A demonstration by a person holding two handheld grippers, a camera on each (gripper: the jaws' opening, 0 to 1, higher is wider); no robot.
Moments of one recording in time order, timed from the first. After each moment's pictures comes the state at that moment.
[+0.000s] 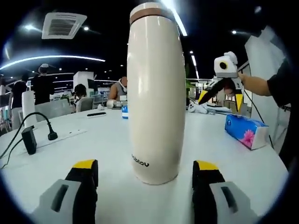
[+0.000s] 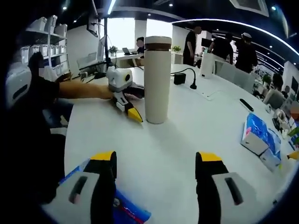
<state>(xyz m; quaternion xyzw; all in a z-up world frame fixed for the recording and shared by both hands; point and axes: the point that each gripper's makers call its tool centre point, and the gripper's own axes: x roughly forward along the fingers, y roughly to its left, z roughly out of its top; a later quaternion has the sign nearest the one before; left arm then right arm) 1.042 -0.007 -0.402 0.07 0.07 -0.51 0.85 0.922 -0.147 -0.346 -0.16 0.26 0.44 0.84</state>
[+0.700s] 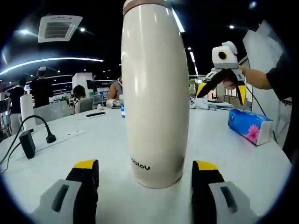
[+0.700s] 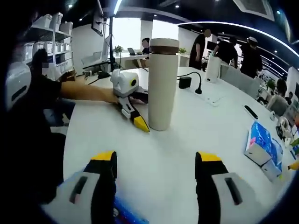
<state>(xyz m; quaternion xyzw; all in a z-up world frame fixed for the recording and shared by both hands) 1.045 -0.017 -0.409 0.09 0.07 -0.51 0.85 0.928 -0.129 -0.343 -0.17 0.25 0.46 0.83</state>
